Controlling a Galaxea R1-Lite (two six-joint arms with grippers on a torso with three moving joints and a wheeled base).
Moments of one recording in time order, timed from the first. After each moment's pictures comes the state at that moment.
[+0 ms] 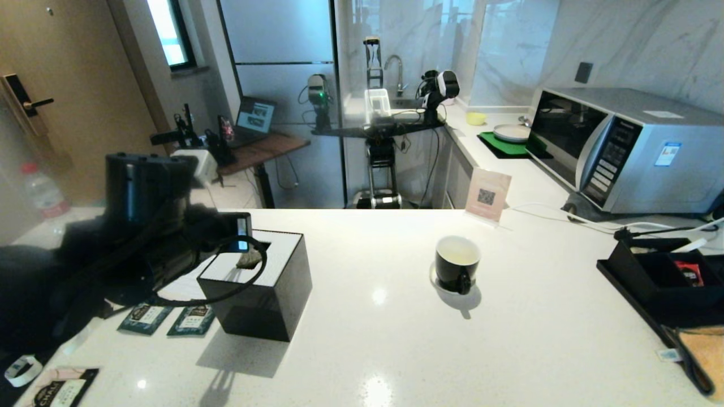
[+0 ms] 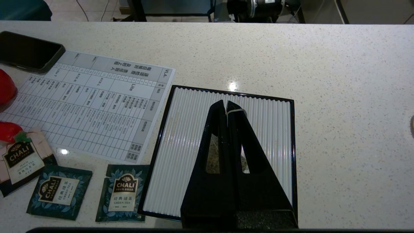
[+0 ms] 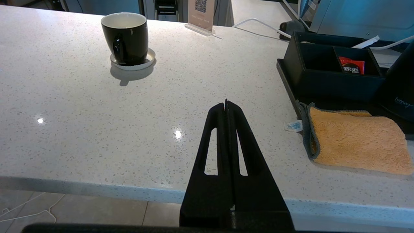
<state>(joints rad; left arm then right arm) -0.38 1.59 -0.77 -0.44 0.35 -0.16 0.00 0.00 0.00 0.00 0.01 -0.08</state>
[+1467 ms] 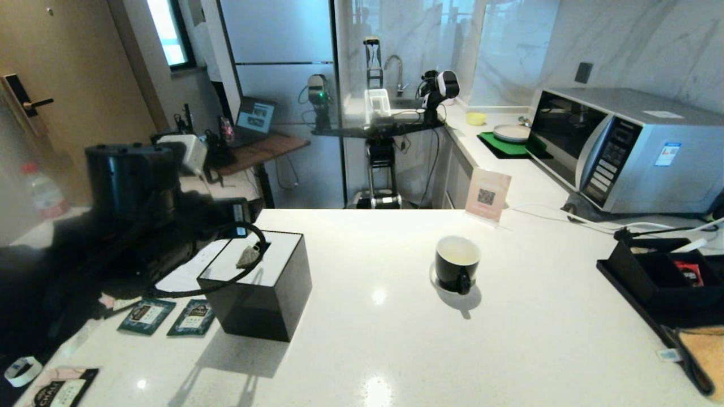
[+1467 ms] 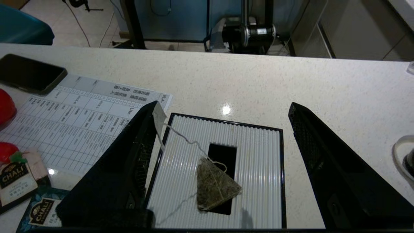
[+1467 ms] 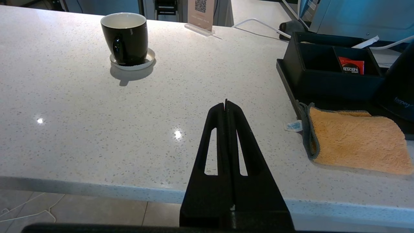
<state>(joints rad) -0.37 1.58 -0.76 -0.55 0.35 -0.16 0.00 0.00 0.00 0.00 0.01 -0.08</state>
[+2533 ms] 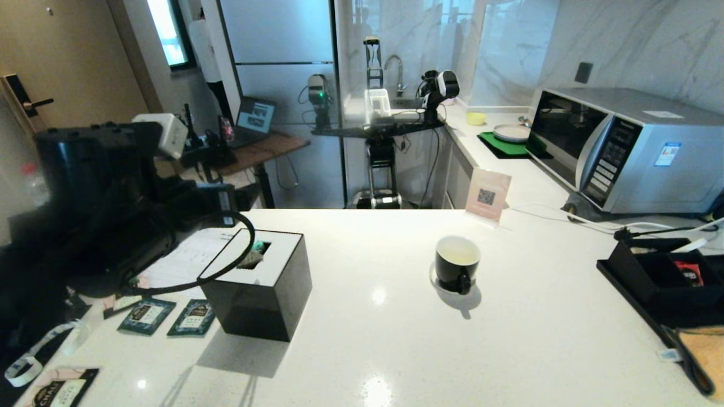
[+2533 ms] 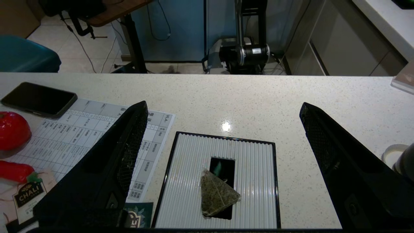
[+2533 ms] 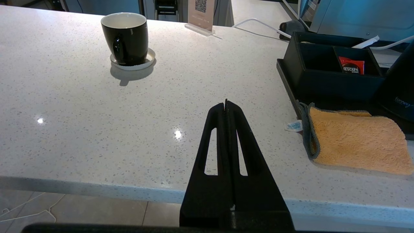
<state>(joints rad) -0.38 1.51 -0.76 -0.56 0.34 -0.10 0.00 0.00 0.00 0.00 0.01 -0.08</state>
